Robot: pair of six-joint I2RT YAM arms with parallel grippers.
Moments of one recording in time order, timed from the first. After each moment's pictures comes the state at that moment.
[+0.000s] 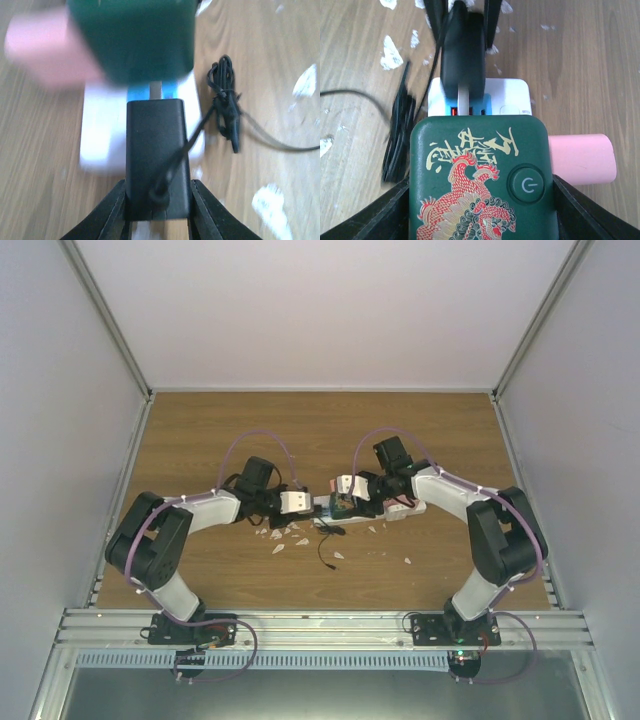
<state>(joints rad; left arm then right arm) -0.46 1.65 0.77 -0.02 0.65 0.91 0.43 1.68 1.01 -0.43 -0.60 -1.16</state>
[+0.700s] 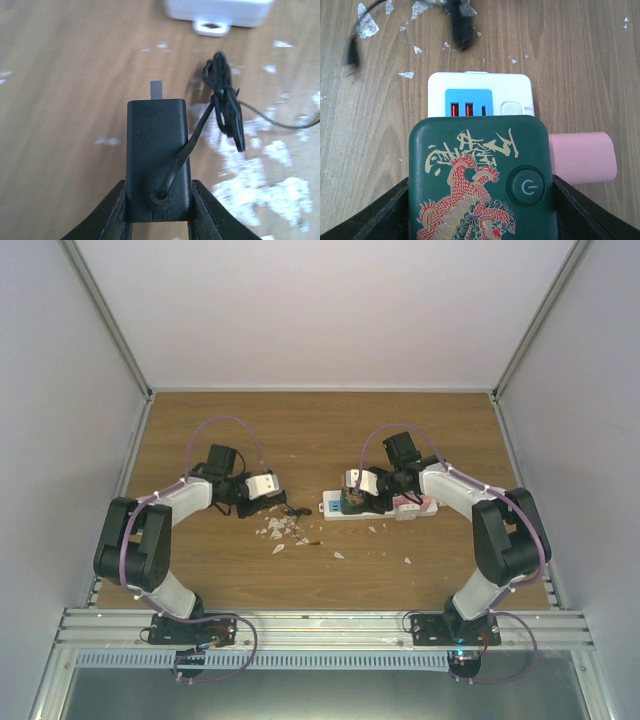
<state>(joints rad) -0.20 1.59 0.82 -0.33 0.59 1.00 0.37 1.67 1.03 -0.50 -0.54 -1.15</state>
